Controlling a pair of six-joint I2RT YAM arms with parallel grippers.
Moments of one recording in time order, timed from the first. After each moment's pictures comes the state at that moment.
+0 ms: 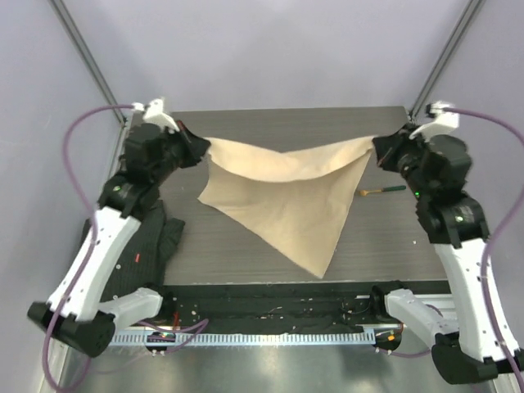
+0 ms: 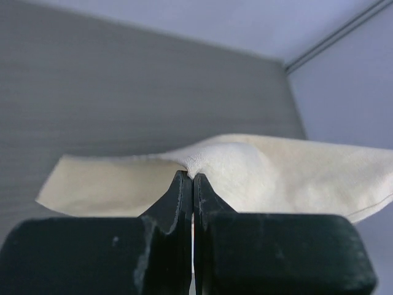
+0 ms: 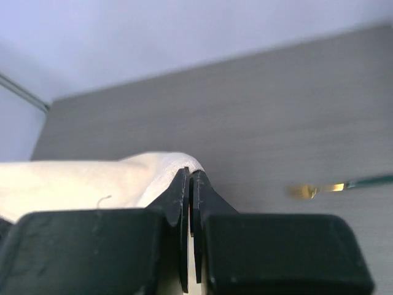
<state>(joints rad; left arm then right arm) -0.38 1.14 1.27 -0.45 0.01 -0.55 0.20 0.92 1.27 -0.58 0.07 0.38</state>
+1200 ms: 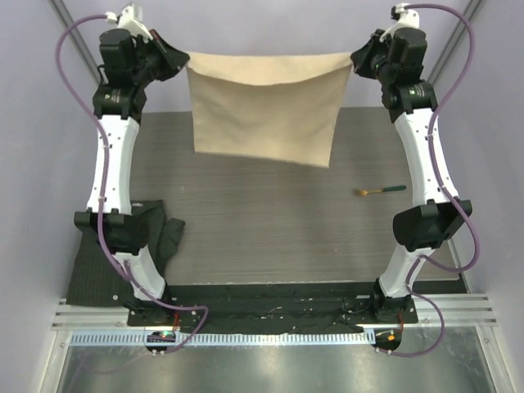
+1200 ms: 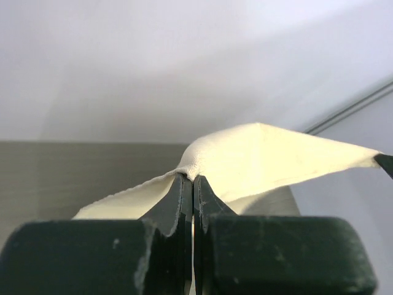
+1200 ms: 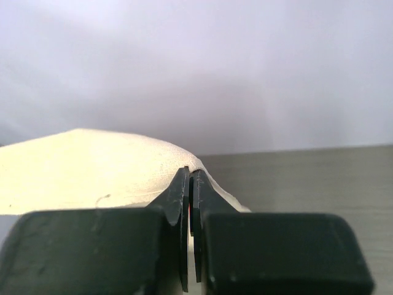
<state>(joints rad) -0.06 1.85 2.25 -0.53 0.30 -0.51 0.11 1.84 2.15 -0.46 -0.05 0.32</state>
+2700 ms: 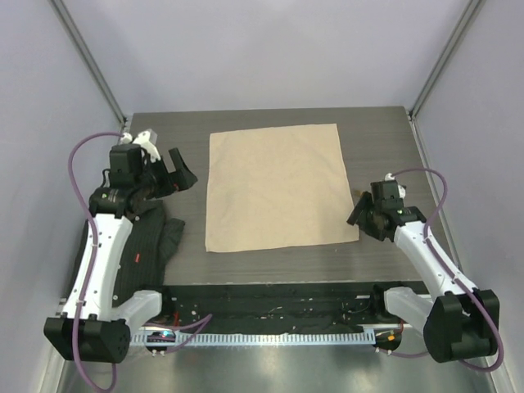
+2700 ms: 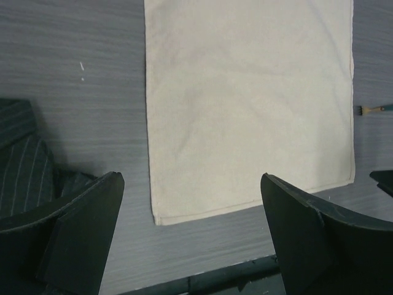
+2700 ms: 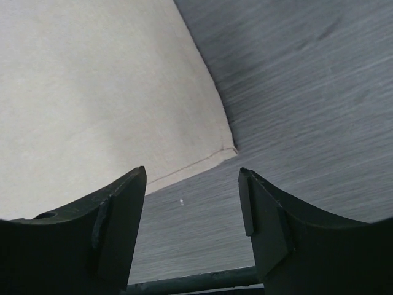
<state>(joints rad) -0.05 1.03 1.12 -0.75 0.24 -0.37 0.11 1.03 0.68 -0.64 0.07 0.61</state>
